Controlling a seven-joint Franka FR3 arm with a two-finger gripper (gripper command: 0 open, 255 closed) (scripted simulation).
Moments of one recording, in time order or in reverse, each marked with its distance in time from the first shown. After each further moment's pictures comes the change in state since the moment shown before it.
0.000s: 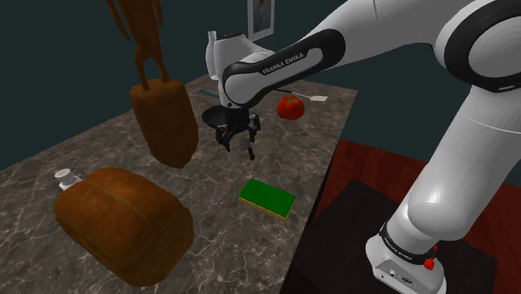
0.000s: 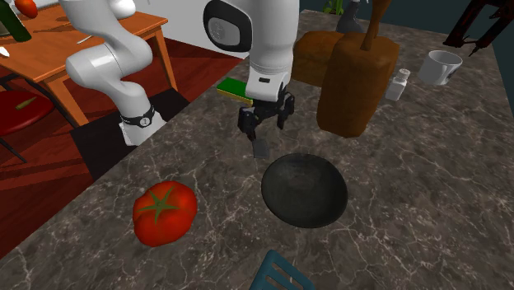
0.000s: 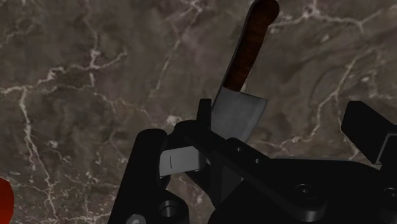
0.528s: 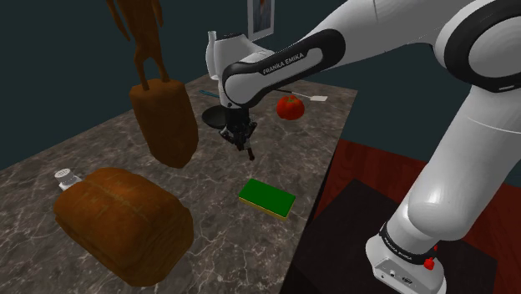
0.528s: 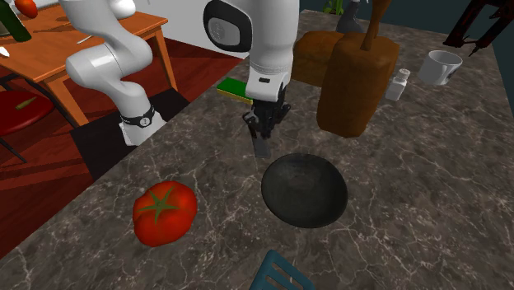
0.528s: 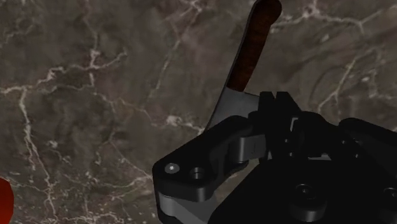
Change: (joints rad) arm 0.000 0.000 0.000 0.000 0.000 0.000 0.000
